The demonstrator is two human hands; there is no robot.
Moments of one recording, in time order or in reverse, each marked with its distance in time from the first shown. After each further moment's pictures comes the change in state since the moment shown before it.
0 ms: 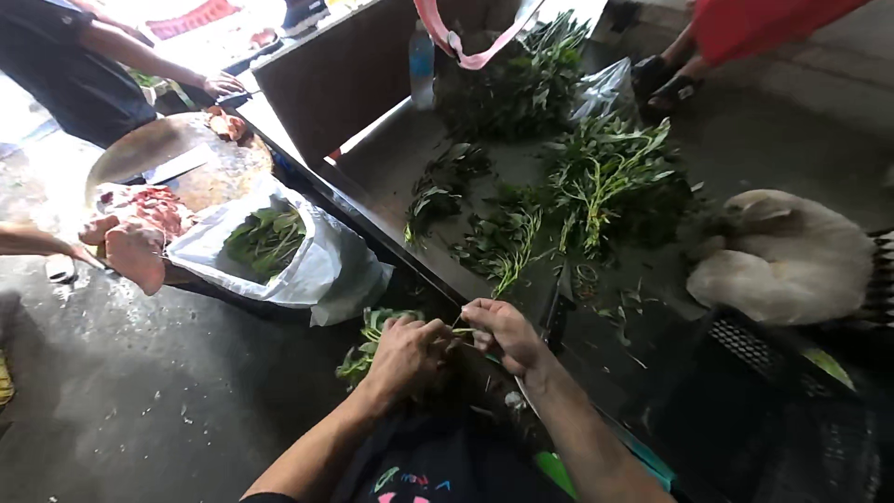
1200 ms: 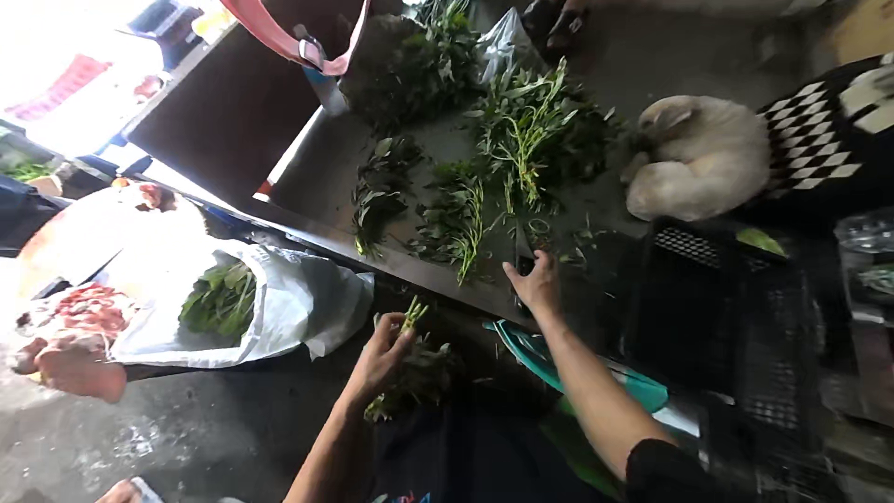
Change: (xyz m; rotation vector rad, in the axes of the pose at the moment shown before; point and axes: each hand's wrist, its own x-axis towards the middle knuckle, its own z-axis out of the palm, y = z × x) left_hand 0.027 -0.028 0.012 -0.747 -0.198 -0.211; right_hand 0.041 0.073 -0.160 -0.676 0.961 0.040
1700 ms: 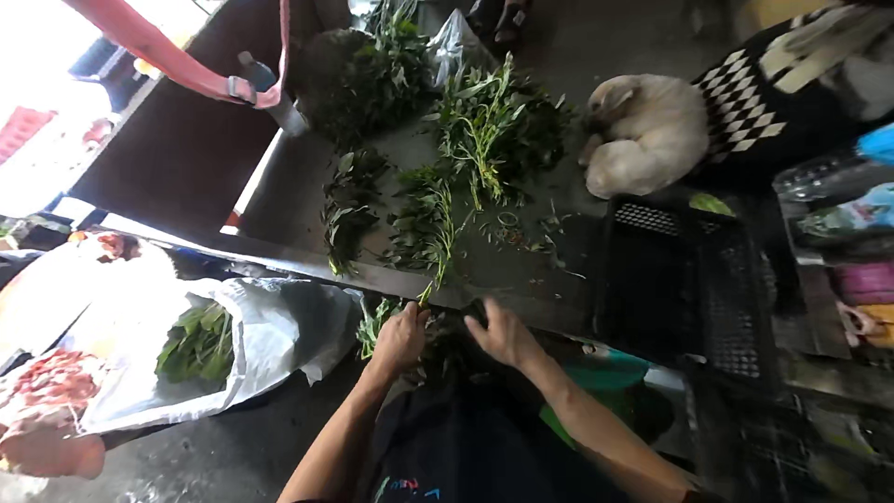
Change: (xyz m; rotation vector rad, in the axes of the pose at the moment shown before) left_hand 0.081 0.046 0.051 0.833 -0.197 -0.160; right_hand -0.107 -0.029 -0.037 -0.041 -0.425 -0.197
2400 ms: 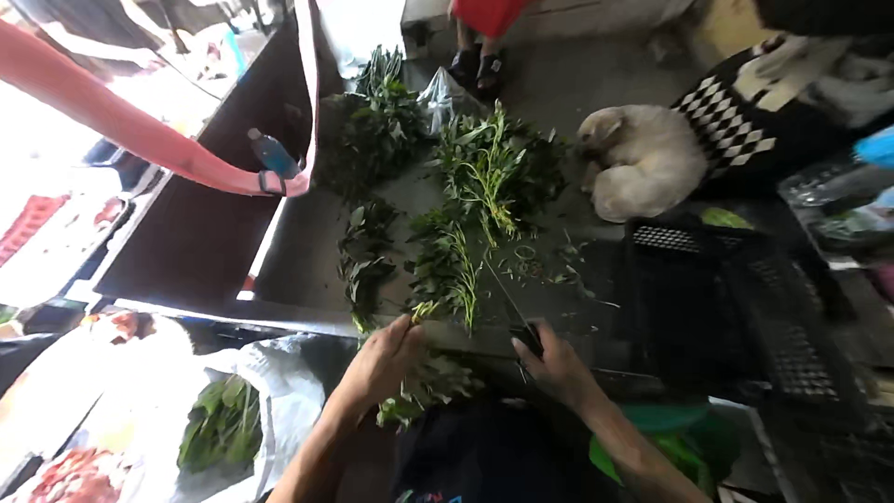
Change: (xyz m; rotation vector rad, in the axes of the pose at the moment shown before) left_hand -0.011 -0.020 -0.149 -0.192 0.011 0.412; right_hand 0.008 -0.028 -0.010 0.101 0.407 -0.083
